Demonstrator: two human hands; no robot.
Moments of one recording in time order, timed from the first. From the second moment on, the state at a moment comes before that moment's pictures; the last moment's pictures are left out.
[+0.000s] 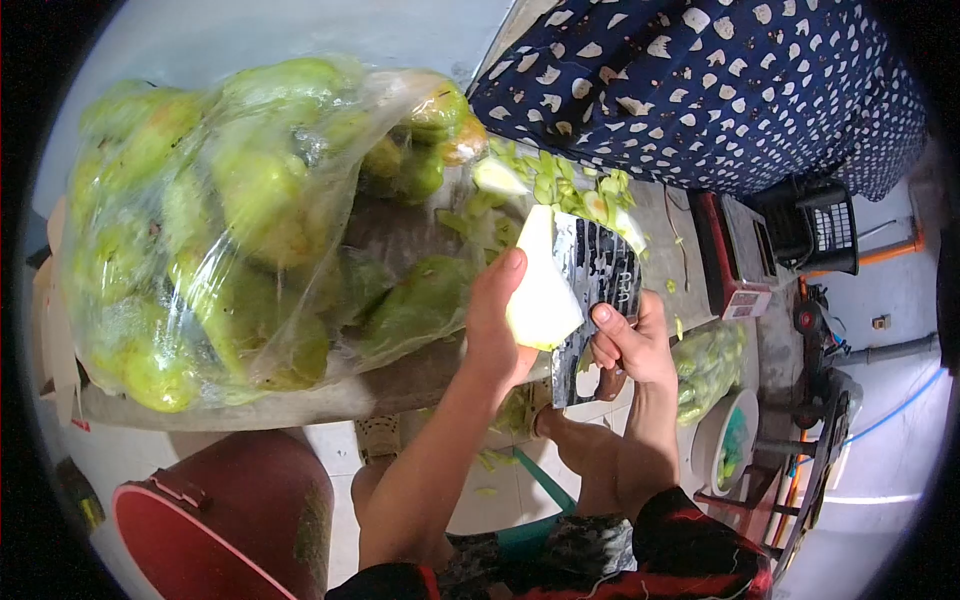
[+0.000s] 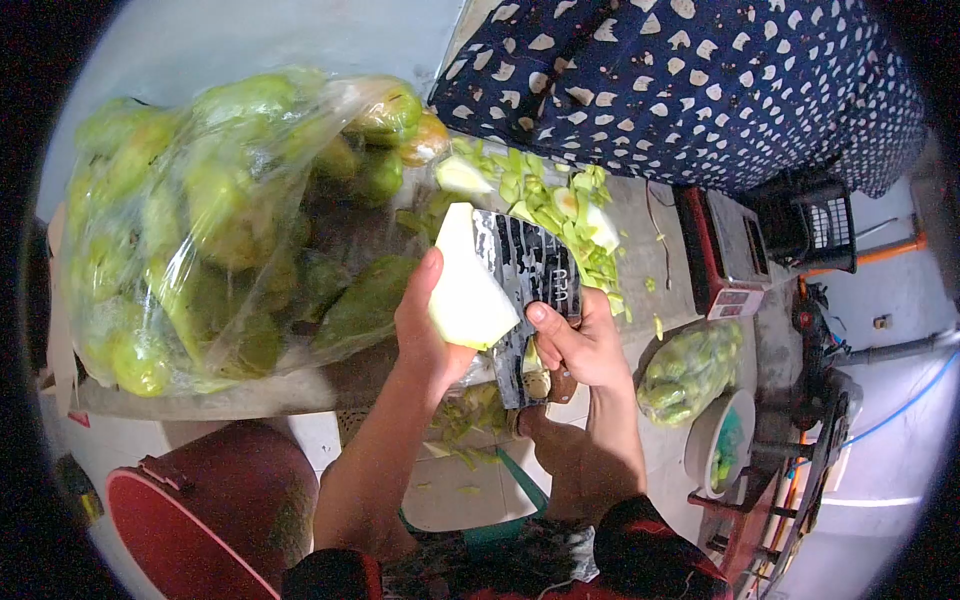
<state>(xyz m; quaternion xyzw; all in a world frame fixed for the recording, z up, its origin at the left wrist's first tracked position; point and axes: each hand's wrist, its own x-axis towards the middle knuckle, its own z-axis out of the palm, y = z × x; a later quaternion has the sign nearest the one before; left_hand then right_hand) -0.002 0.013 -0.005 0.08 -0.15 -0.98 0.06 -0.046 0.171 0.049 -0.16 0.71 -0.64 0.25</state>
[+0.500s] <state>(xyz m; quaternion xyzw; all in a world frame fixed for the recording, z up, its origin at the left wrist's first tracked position) -0.008 0.020 -0.010 0.12 -0.18 -0.98 0.04 -0.048 0.172 0.044 -0.14 0.72 -0.63 0.26</state>
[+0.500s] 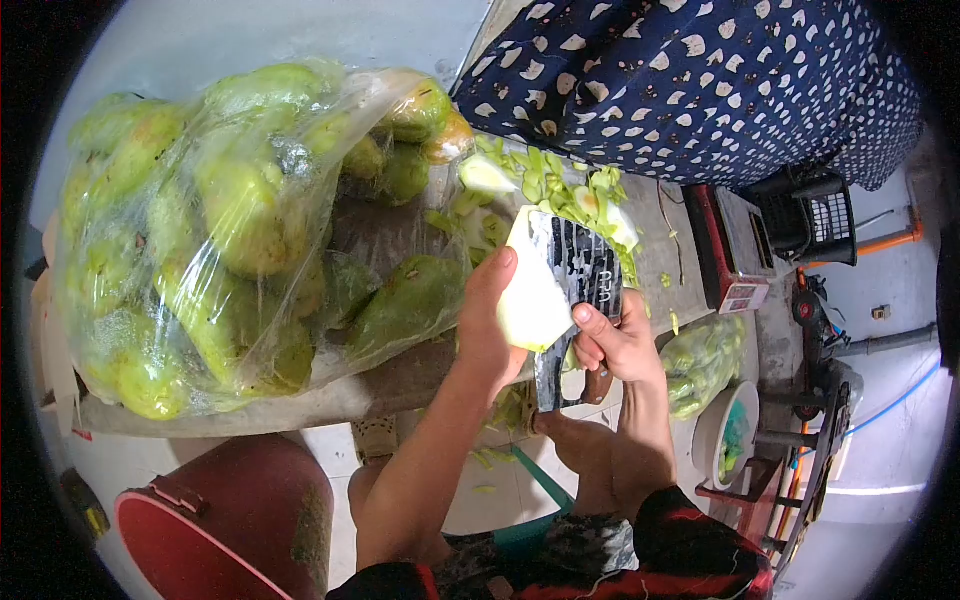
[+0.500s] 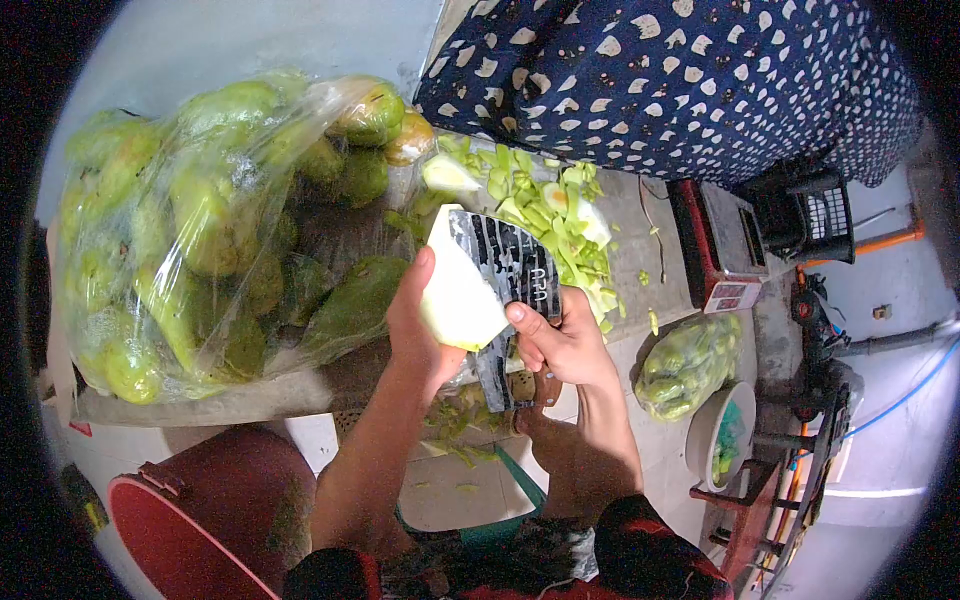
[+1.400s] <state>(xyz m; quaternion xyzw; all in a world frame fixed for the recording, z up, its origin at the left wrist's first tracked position) -0.016 -0.011 -0.011 0.12 -0.20 -0.92 0.31 0.017 0.133 0.050 -0.41 0.88 -0.24 -0.05</state>
